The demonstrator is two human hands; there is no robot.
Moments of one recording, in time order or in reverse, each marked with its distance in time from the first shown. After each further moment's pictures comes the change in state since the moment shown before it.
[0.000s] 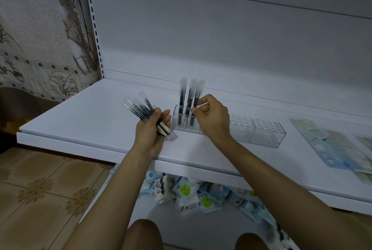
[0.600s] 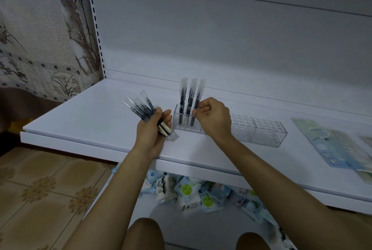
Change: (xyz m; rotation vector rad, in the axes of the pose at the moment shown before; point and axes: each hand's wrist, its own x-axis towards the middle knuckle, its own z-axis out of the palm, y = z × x) left_hand -0.003 0.000 0.000 0.029 -0.006 0.033; right_hand 0.000 0.003 -0.002 0.017 -0.035 0.055
